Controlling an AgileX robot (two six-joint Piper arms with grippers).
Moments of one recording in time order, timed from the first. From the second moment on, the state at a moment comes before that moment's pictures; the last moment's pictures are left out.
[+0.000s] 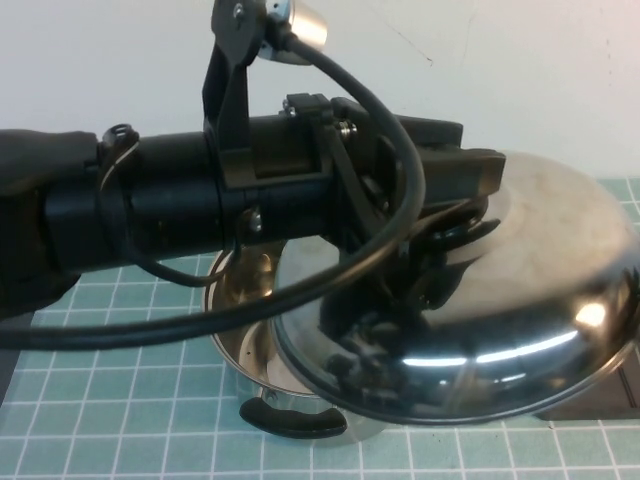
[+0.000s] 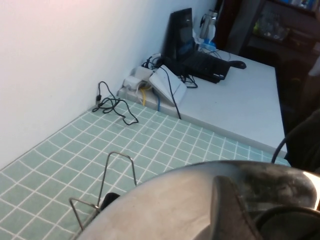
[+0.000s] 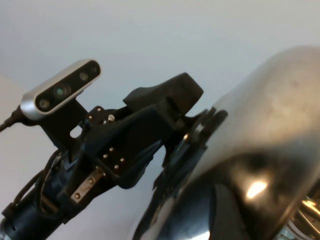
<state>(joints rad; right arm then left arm) -0.02 0.69 -0.43 1.70 0.93 -0.78 -0.49 1.31 -1.08 -1.66 0.76 1.46</state>
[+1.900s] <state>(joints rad) -0.02 0.88 -0.79 0.73 0.77 -0.75 -0.68 1.06 -1.09 -1.06 0.41 1.26</state>
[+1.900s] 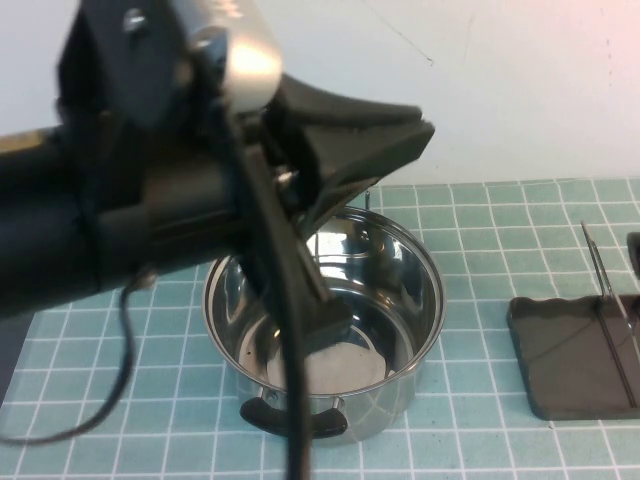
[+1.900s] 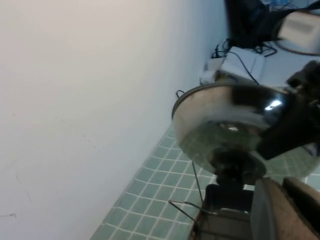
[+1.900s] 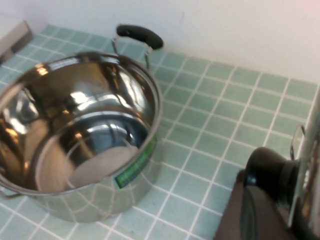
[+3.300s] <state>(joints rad) -0.10 1.10 -0.79 0.82 0.69 -0.97 -0.68 0.98 -1.09 -0.04 0.72 0.34</state>
